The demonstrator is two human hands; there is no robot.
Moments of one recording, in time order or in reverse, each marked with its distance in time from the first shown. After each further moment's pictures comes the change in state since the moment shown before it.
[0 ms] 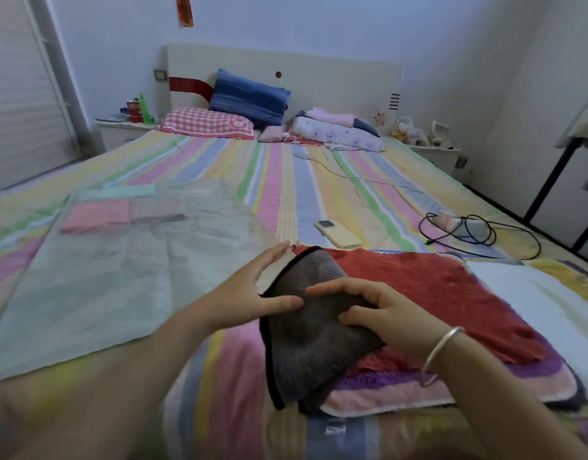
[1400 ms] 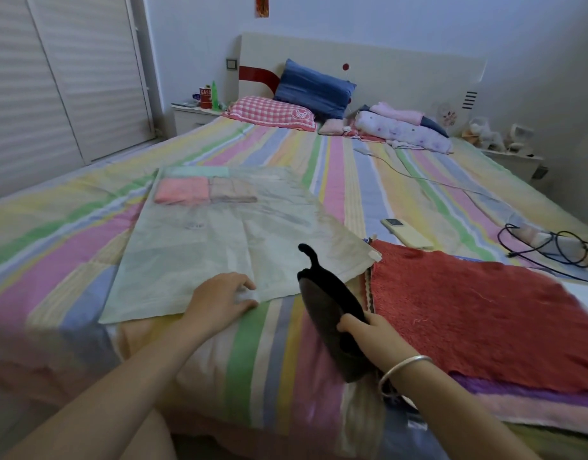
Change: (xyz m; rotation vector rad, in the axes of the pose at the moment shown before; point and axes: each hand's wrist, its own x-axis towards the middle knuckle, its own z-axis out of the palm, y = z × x) left_hand -0.083 -0.155 -0.076 0.644 0.389 -0.283; right_hand 0.065 0.040 0.122 0.011 0.215 0.426
